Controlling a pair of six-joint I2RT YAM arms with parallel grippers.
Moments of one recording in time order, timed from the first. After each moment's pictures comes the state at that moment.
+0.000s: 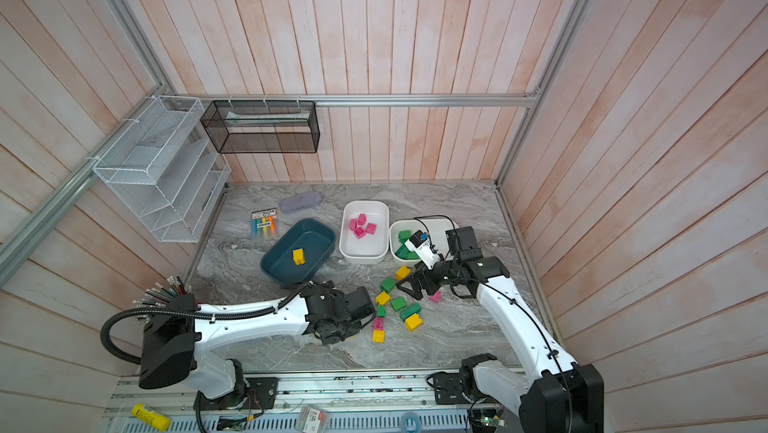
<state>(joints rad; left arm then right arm) -1.17 1.56 1.11 -0.89 -0.15 -1.48 0.26 1.10 0.87 -0.75 -0.69 -0.28</state>
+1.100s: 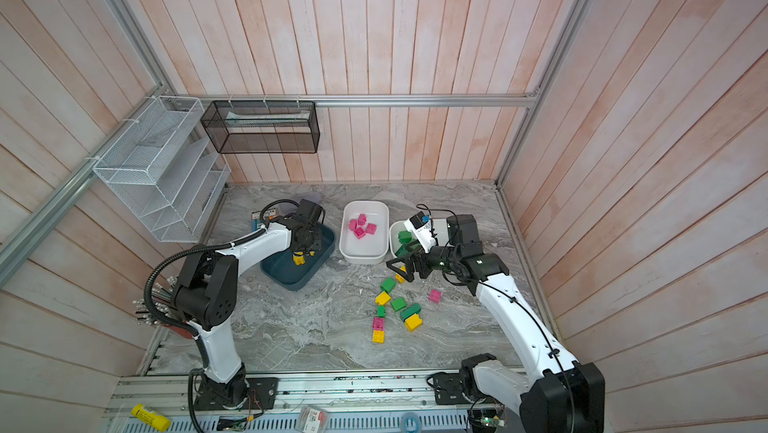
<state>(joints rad) -0.41 1.91 1.36 -0.56 -0.23 -0.39 0.28 1.12 0.91 -0.49 -0.78 -0.09</state>
